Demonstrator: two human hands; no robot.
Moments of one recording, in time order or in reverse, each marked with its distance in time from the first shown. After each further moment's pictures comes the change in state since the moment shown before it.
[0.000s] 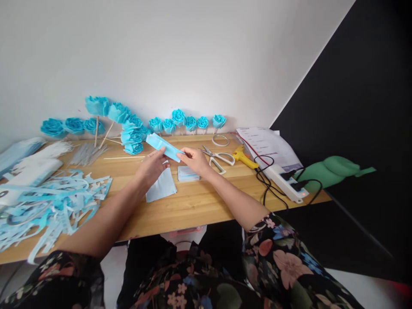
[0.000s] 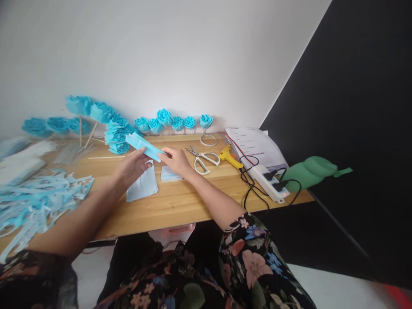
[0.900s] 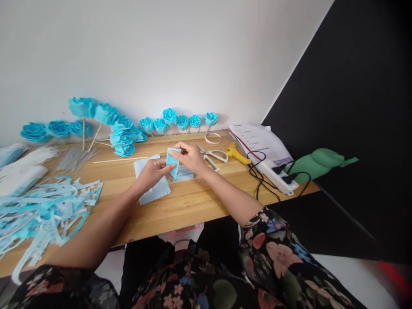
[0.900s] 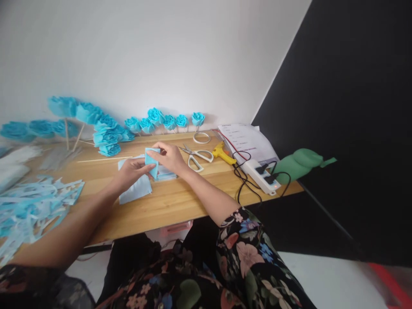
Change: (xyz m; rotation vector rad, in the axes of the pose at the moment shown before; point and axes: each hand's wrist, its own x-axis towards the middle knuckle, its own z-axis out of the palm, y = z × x) left_hand -0.015 -0.002 0.012 0.737 -0.250 0.140; right_hand -0.004 -0.024 -0.006 0.115 0.079 -0.041
